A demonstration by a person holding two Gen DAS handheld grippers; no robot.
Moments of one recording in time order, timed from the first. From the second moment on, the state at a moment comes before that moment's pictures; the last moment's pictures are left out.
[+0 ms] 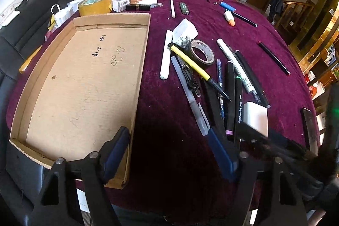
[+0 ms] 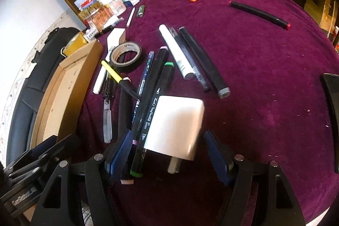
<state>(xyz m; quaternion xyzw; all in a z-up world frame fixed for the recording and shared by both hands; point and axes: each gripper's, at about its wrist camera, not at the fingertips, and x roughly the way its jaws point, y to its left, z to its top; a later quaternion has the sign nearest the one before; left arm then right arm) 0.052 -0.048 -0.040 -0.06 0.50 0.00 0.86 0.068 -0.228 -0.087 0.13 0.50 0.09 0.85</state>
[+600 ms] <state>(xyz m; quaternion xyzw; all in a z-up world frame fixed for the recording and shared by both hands) 0.133 -0.084 -0.031 -0.12 0.54 -0.04 0.83 0.061 -0.258 -0.089 0.11 0.48 0.09 0.87</state>
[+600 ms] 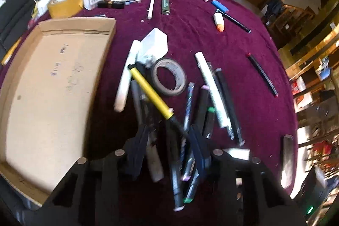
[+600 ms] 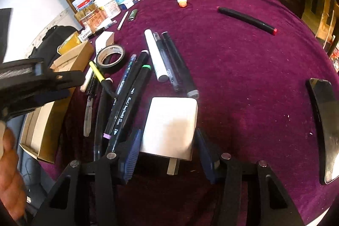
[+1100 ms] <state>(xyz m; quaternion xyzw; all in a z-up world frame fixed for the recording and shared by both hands) 0.171 -0.089 -0.056 -0.13 0.58 0.00 0.81 0.056 -0.259 -0.090 0.11 0.46 0.10 0.87</state>
